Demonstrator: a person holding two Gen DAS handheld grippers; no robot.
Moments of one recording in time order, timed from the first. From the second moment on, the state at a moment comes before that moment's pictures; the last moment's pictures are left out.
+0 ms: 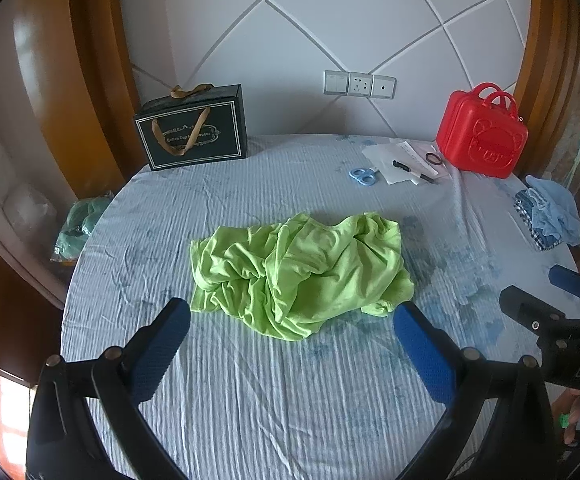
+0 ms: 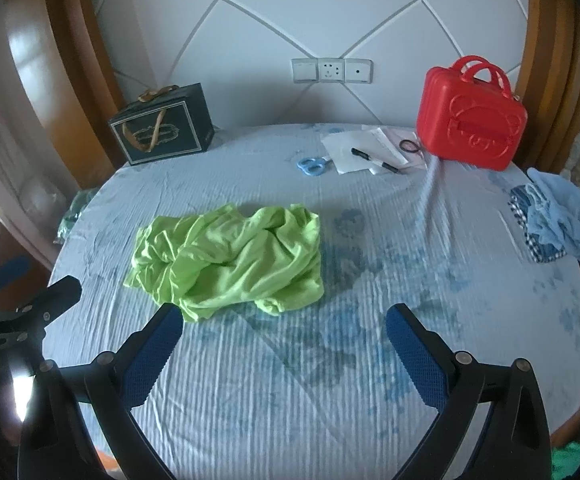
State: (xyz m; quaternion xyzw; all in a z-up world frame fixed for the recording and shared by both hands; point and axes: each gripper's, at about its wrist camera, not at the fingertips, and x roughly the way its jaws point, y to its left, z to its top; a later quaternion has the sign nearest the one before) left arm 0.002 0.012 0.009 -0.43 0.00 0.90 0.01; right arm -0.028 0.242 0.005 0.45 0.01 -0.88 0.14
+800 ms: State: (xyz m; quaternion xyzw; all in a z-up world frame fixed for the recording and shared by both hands) left arm -0.011 0.007 -0.003 -0.44 -0.01 0.90 0.01; right arm -0.037 0.237 -0.002 0.46 0.01 -0.88 0.15
